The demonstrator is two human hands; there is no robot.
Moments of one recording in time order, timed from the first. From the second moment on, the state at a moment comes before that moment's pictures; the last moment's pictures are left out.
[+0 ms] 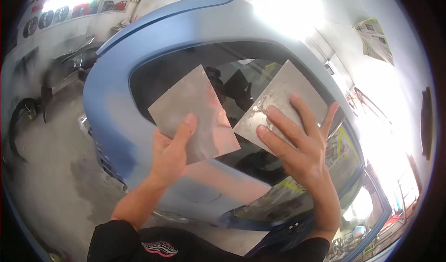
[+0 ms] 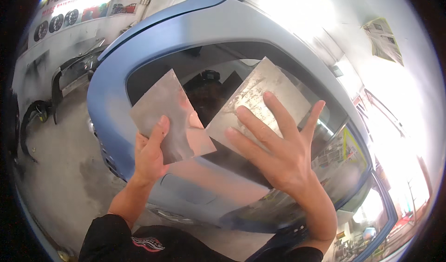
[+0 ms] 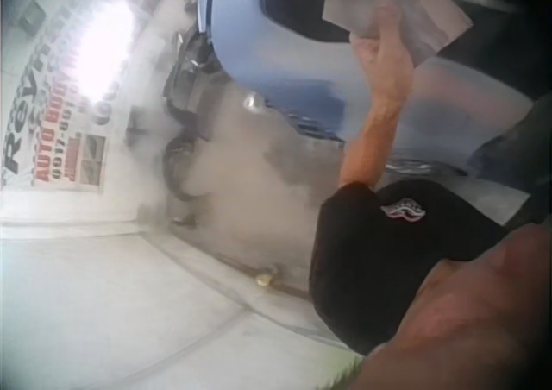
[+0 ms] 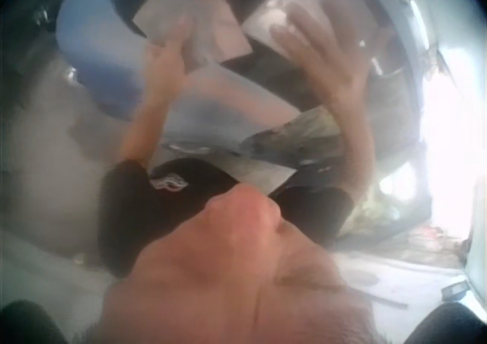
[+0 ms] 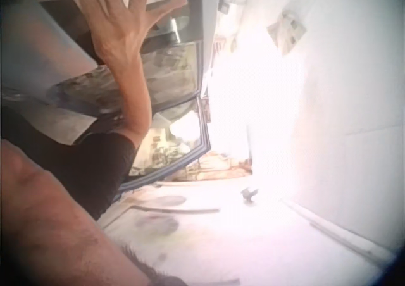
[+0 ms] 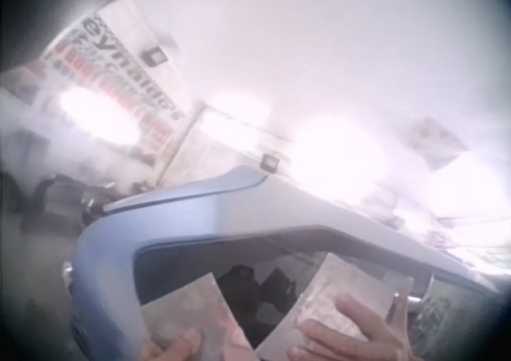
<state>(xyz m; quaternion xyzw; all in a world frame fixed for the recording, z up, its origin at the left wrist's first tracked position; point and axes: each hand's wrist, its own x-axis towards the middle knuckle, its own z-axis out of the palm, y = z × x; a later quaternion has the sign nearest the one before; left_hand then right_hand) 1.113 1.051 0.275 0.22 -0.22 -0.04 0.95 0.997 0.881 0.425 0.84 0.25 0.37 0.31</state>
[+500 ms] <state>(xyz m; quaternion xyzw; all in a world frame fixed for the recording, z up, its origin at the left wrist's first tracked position) 1.105 0.985 0.276 0.28 -0.14 0.03 0.95 1.015 0.814 0.446 0.83 0.30 0.23 0.39</state>
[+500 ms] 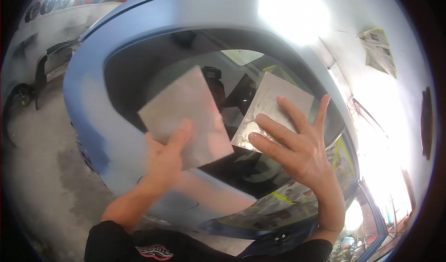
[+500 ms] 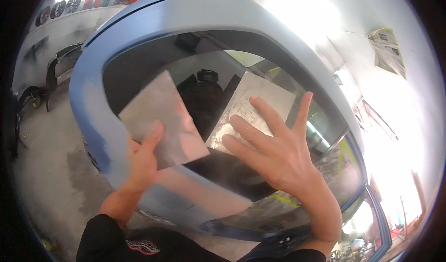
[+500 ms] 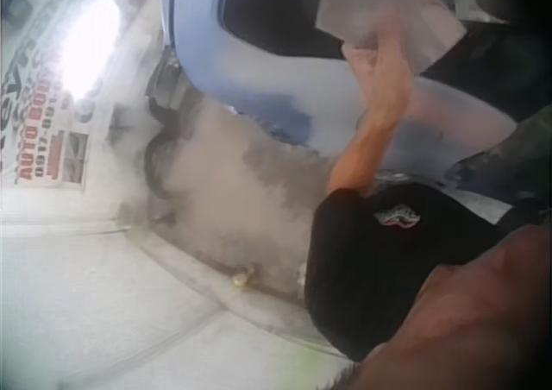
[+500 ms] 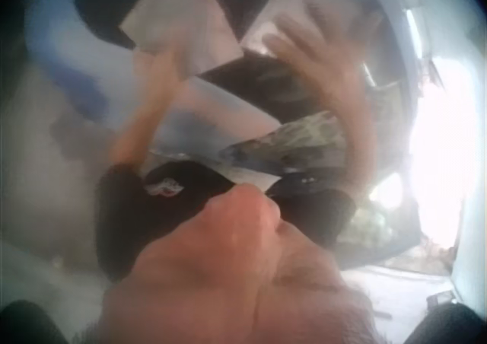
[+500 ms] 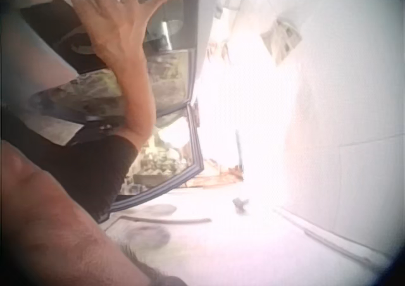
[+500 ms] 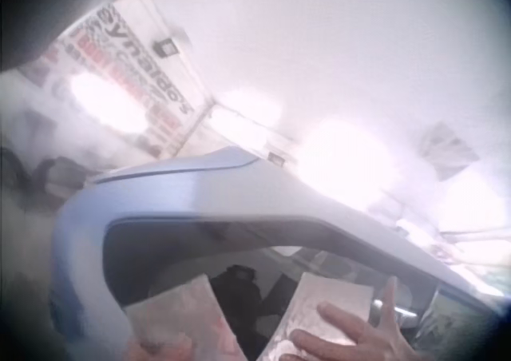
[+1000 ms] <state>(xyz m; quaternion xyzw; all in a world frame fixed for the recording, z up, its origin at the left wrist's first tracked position) 1.155 0.974 0.145 0.23 0.00 0.06 0.97 1.077 0.754 0.575 0.71 0.27 0.41 0.51</state>
